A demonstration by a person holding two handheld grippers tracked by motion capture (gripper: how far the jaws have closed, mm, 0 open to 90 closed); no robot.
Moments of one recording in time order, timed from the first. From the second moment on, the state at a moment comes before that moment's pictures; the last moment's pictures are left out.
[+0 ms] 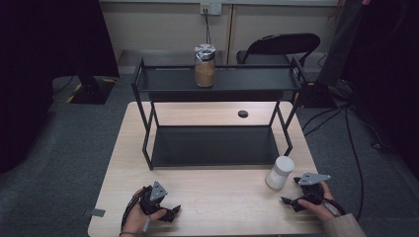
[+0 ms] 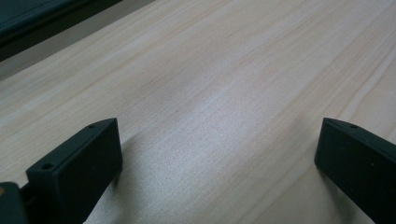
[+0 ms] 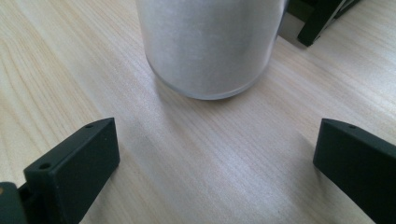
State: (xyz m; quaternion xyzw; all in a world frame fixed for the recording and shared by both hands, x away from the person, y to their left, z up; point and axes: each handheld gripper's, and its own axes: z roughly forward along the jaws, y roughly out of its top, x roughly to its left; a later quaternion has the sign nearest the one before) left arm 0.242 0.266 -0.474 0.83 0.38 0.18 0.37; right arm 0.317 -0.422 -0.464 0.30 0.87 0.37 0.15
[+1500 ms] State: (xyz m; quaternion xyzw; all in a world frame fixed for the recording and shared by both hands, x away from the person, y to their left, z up) left arm 0.242 0.266 -0.474 0.83 0.38 0.18 0.37; right arm 0.326 -0.421 -0.434 0.28 0.83 0.46 0.14
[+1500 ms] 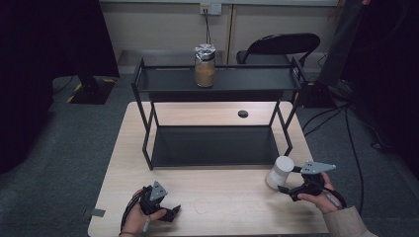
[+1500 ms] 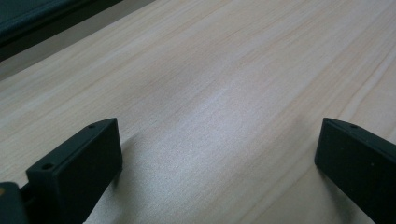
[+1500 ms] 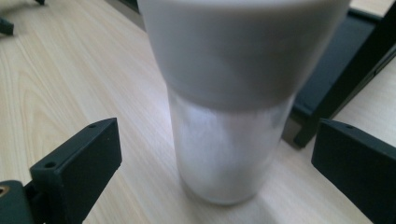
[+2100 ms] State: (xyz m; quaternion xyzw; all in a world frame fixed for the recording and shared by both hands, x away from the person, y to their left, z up) left arm 0.242 0.266 -0.474 0.83 0.38 0.18 0.37; right arm 0.339 -0.412 -0.433 0.28 0.81 0.48 0.15
